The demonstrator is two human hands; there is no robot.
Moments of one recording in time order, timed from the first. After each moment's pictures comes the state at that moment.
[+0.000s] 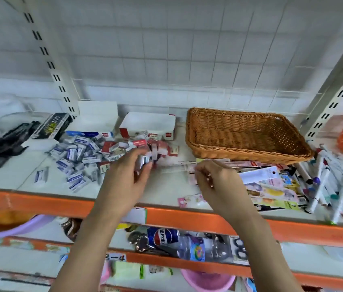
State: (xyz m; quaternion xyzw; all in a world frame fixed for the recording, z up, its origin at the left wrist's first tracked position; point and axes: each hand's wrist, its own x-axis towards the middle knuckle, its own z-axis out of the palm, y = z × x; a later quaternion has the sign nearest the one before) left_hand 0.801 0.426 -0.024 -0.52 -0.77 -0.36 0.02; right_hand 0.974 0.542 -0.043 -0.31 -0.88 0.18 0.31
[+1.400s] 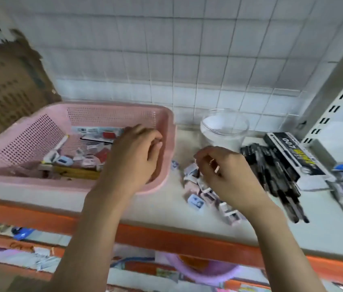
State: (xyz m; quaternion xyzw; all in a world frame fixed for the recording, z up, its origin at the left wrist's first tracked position) left_hand 0.158 0.186 0.000 -0.58 -0.76 -0.26 0.12; right_hand 0.332 0.284 -0.018 -0.26 -0.89 0.24 0.29
